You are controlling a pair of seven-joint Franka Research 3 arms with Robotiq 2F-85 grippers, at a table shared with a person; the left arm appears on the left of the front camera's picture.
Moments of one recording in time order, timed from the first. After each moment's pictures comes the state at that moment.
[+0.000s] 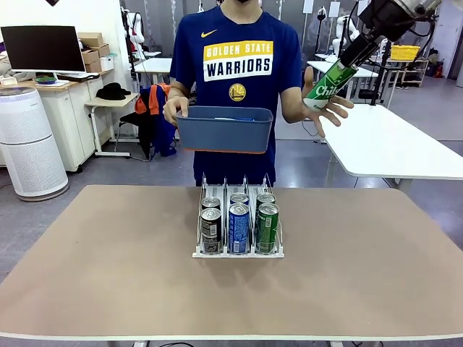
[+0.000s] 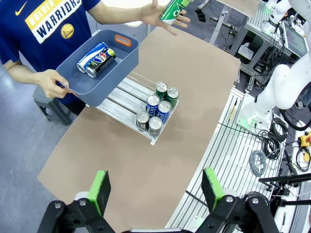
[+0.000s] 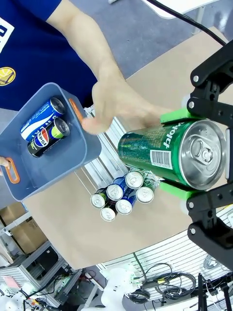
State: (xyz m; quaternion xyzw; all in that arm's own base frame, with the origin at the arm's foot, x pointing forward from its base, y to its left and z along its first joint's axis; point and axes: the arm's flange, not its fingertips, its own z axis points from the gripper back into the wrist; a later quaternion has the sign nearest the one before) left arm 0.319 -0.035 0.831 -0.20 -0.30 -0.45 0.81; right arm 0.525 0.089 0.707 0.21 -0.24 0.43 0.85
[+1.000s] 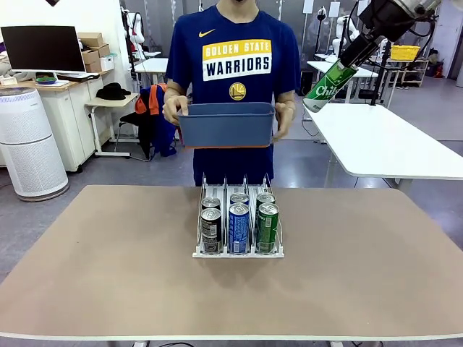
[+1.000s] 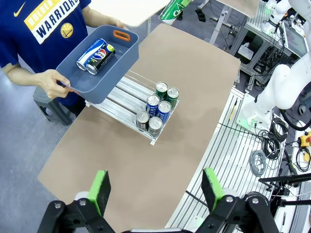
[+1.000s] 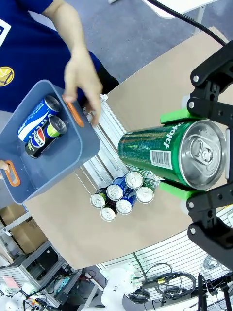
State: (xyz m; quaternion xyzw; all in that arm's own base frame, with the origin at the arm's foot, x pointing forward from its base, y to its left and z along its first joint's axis) left arm 0.319 -0.035 0.831 -0.20 -0.30 -0.45 0.81; right arm 0.525 0.089 0.707 0.21 -0.24 0.43 0.85
